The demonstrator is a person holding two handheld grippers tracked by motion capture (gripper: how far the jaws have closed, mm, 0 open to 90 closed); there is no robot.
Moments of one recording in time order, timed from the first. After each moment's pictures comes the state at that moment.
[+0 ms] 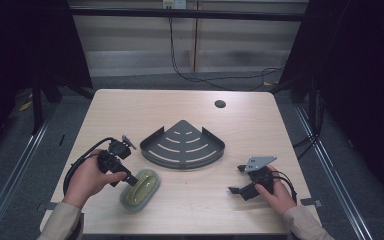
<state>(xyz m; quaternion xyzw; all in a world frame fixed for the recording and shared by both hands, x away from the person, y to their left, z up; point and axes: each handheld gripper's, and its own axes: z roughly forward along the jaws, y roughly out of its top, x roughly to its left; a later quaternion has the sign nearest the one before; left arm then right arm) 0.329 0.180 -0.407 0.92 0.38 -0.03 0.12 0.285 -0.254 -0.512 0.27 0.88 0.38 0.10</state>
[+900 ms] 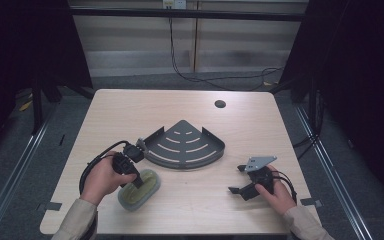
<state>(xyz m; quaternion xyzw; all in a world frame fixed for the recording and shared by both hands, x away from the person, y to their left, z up) 0.331 0.152 -0.417 0.93 0.36 -0.06 0.08 0.285 -0.254 -0.512 0.27 0.88 0.38 0.10</state>
